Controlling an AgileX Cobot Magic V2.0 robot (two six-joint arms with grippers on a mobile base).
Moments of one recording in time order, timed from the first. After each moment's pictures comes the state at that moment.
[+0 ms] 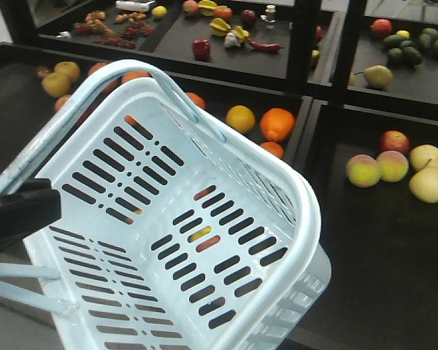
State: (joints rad) left arm -0.41 0.71 -0.89 -0.79 0.71 0.66; right arm 0.12 -0.01 0.03 0.01 0.05 0.12
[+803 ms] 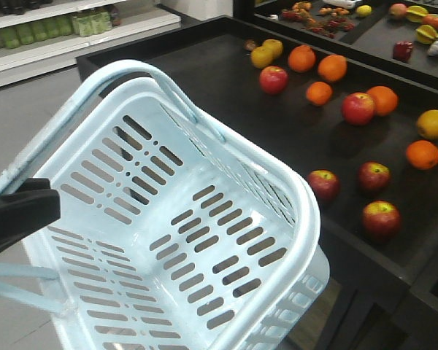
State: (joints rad) left arm -0.41 0.71 -0.89 -0.79 0.71 0.66; right arm 0.12 -0.01 0.03 0.01 0.05 0.12
